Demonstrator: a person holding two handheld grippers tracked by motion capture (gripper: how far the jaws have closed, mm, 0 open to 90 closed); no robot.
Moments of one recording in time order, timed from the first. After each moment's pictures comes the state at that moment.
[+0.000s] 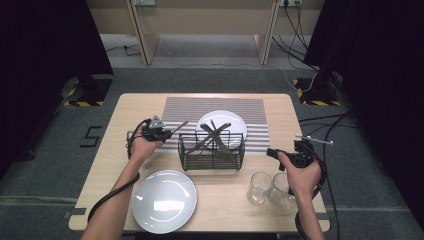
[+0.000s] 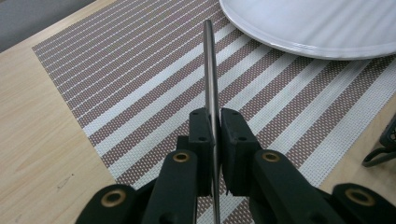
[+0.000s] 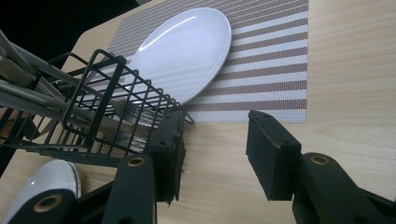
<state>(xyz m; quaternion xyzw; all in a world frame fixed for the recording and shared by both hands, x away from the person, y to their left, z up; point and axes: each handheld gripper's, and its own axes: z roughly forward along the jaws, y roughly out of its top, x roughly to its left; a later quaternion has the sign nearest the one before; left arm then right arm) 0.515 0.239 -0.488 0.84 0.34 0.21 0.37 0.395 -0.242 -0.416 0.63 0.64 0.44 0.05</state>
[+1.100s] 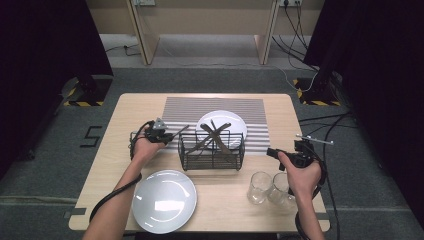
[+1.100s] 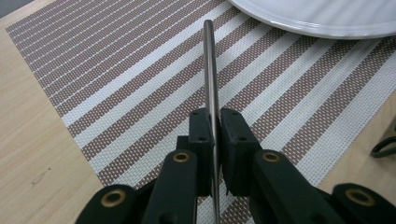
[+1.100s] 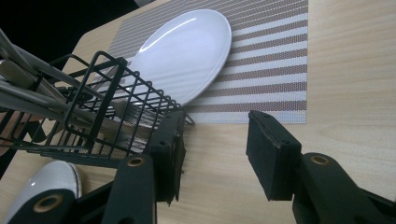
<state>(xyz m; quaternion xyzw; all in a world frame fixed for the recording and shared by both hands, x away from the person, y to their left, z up) 0.518 0.235 -0.500 0.85 0.34 0.20 0.35 0.395 -0.242 -0.415 0.63 0.64 0.44 0.05</state>
